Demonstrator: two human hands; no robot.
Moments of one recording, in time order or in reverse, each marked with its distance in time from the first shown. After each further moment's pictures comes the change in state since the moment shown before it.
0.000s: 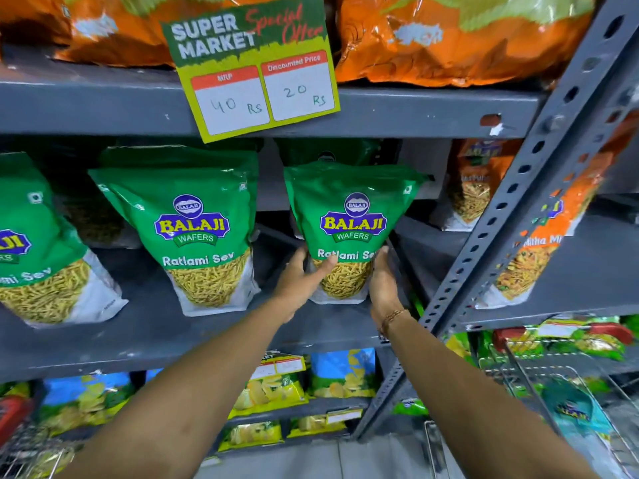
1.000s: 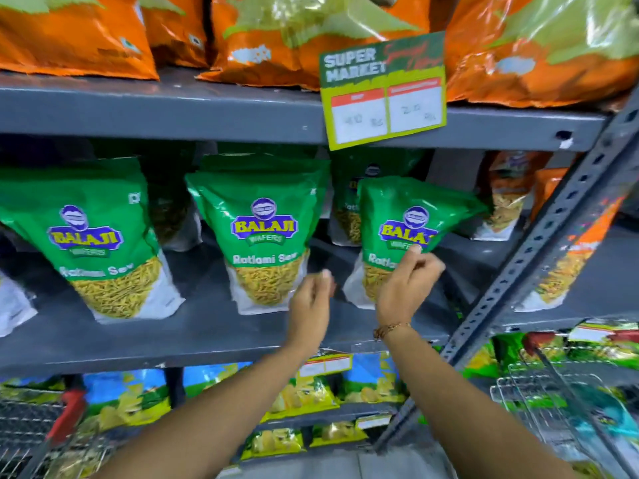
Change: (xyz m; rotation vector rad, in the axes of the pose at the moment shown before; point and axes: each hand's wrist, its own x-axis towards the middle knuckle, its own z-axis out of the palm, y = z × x) left_hand -0.082 -0.010 -0.058 -0.109 0.236 0.156; right_hand -0.063 0.002 0.091 -0.056 0.687 -0.597
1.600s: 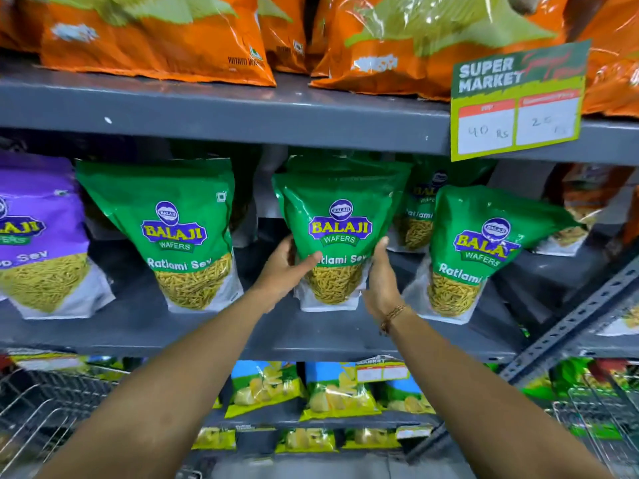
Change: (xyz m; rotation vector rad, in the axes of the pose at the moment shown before) left_hand 0.087 -0.013 -0.147 0.012 -0.135 -0.006; right_hand -0.051 0.028 0.096 0.169 -0.815 0.515
